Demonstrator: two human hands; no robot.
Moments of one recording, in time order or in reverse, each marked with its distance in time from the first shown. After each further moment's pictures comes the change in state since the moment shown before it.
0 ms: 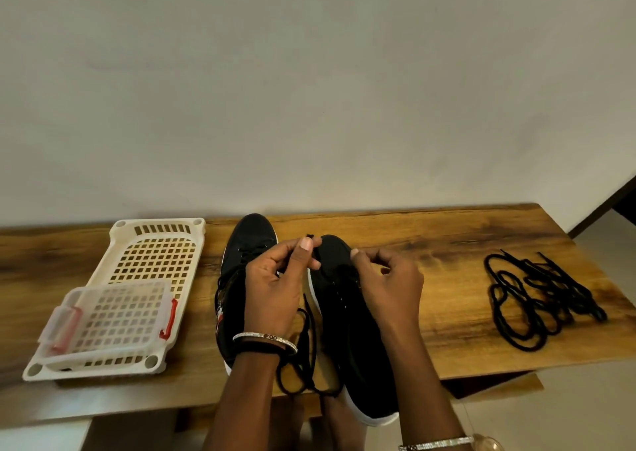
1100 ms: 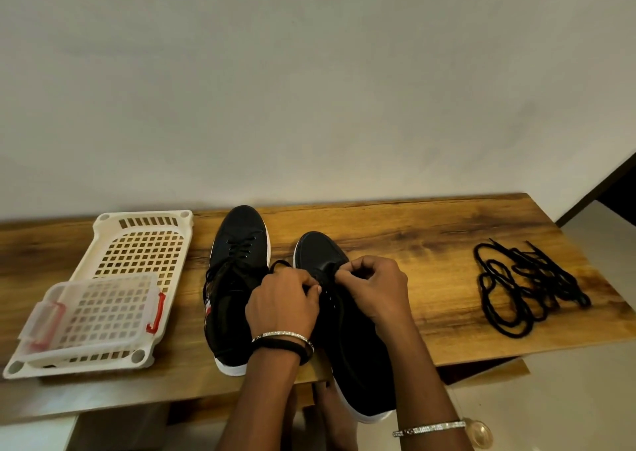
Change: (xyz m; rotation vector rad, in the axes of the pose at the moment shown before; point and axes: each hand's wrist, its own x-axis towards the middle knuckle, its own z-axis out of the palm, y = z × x) left_hand -0.015 -0.015 0.015 1.180 -0.139 -0.051; right_hand 0.008 0.030 -0.005 -0.210 -0.179 0.172
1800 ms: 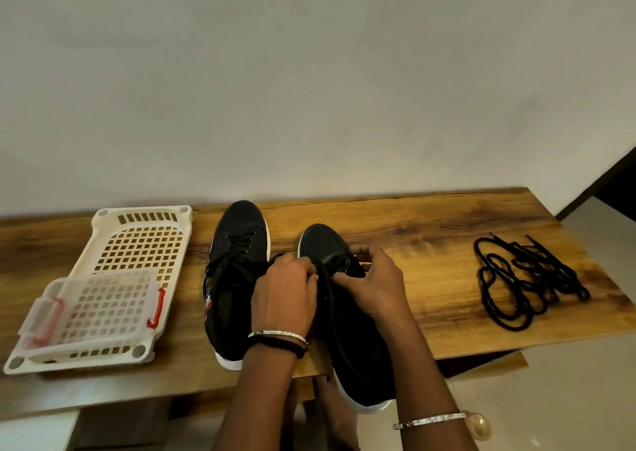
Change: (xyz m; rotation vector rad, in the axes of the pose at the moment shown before) left_hand 0.006 -0.008 0.004 0.016 0.028 0.175; right_hand 0.005 0.006 0.004 -0.037 -0.041 -0.044
